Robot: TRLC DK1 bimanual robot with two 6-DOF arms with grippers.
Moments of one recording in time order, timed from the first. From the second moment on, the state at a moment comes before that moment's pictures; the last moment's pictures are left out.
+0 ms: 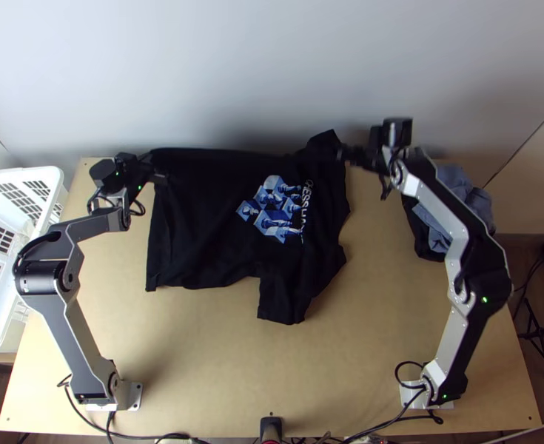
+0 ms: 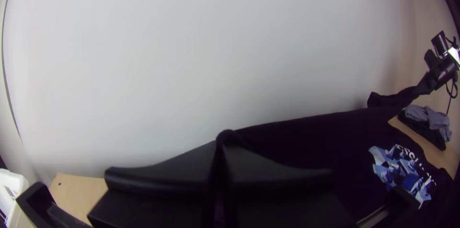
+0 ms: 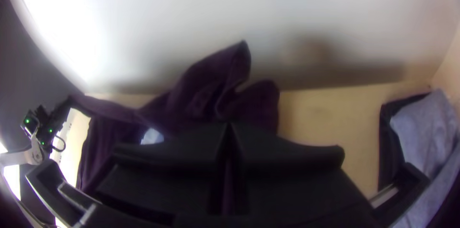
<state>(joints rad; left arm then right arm) 0.08 2.06 1.25 0.73 0.27 0.07 0.21 2.01 1.69 -0.29 -0.17 0.27</state>
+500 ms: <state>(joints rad) 0.15 2.00 1.10 0.73 0.40 0.16 0.30 1.79 1.30 -0.32 -0.18 0.26</state>
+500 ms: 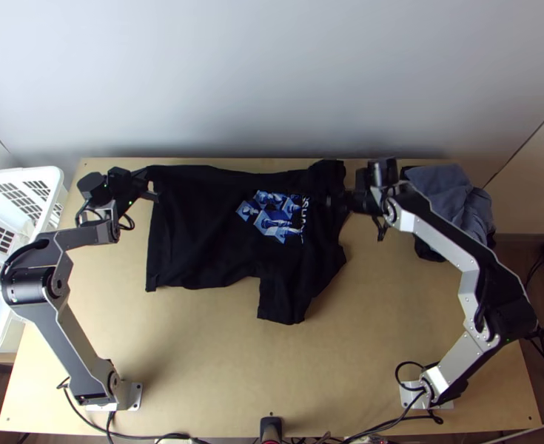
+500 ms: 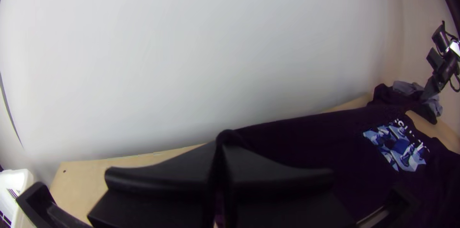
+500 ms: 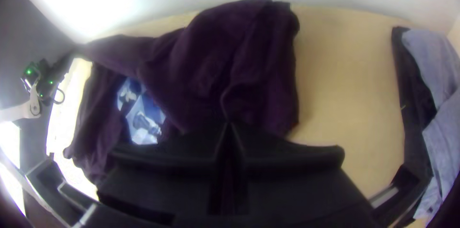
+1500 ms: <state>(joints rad) 0.24 1.56 0.93 0.07 0.50 0.26 0.30 1.54 1.05 -0.42 -0.24 0.20</state>
